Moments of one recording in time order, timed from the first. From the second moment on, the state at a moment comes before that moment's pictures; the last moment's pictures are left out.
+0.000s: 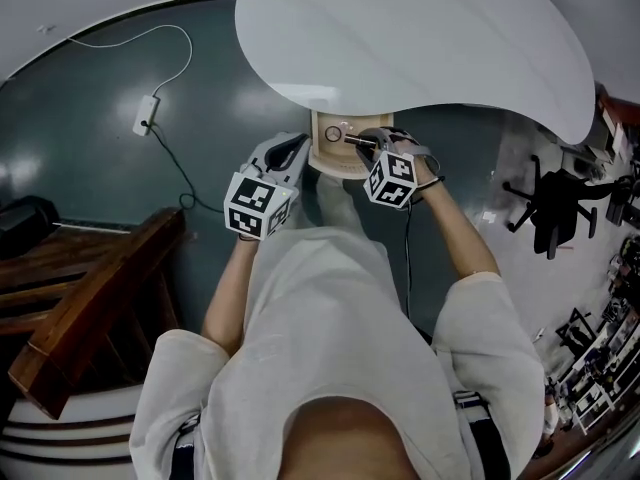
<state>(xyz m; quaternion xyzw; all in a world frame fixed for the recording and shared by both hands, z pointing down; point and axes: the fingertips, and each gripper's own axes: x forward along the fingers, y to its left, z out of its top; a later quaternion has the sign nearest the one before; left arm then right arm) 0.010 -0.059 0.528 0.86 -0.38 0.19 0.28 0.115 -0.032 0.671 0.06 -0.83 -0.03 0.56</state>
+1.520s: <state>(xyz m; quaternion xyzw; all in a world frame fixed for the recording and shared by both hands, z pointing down) -0.061 -0.028 0.609 0.80 -0.43 0.20 0.38 0.098 -0.040 0.886 -0.06 -0.71 -0.05 0.70</state>
